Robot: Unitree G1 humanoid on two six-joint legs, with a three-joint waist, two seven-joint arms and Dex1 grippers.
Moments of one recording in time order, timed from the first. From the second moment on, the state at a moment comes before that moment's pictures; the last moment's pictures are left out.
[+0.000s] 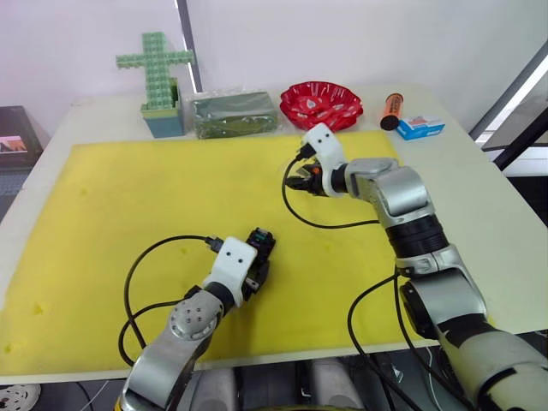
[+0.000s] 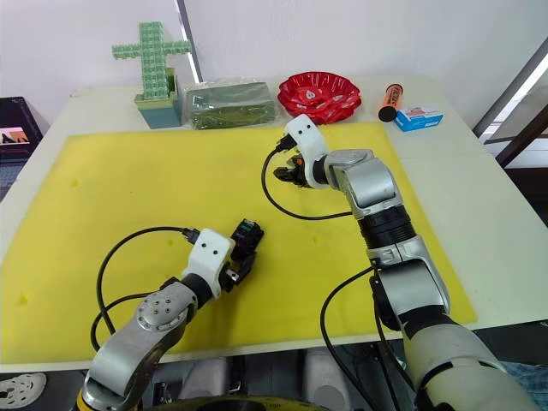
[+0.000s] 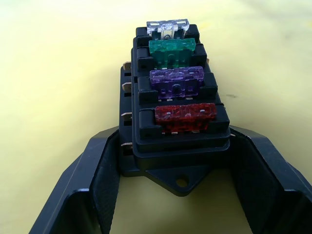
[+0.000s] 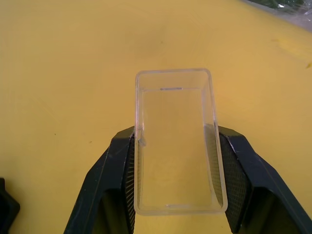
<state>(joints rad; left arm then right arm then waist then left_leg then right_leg) 0.06 0.29 -0.32 -0.71 -0.06 0.87 -0.14 -0.95 -0.34 0.18 0.28 0.12 0.92 0.67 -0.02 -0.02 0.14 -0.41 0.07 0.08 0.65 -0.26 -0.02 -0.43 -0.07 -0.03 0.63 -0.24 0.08</state>
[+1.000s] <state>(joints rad) -0.46 0.61 -0.30 0.17 -0.18 -0.02 -1.29 -0.84 -0.64 0.44 -0.37 0.40 1.13 1.03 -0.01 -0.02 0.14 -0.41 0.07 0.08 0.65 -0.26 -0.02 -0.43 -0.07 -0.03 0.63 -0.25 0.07</state>
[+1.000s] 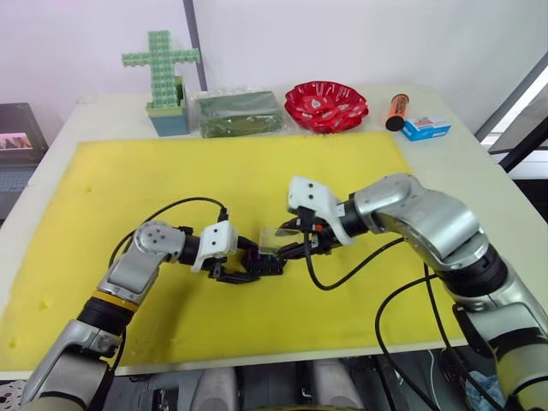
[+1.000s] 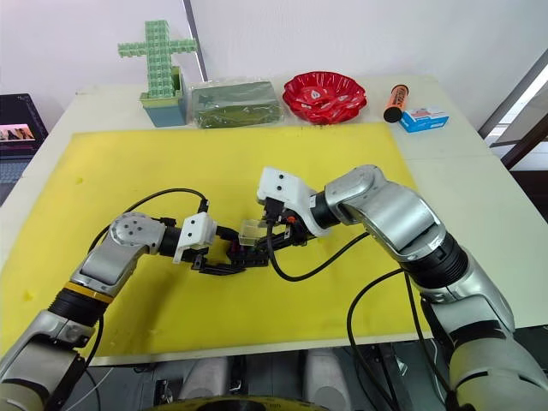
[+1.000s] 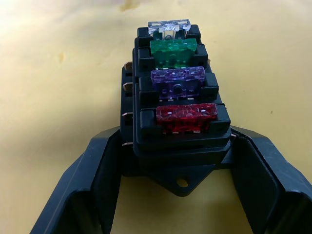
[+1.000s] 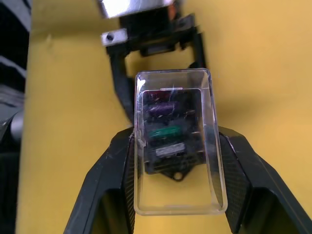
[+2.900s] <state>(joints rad) -0.46 0.58 -0.31 0.14 -0.14 0.04 -1.26 -0.85 -0.57 0.60 -0.26 0.30 1.03 0.96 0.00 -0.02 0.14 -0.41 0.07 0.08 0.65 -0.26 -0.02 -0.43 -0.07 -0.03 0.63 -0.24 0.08</state>
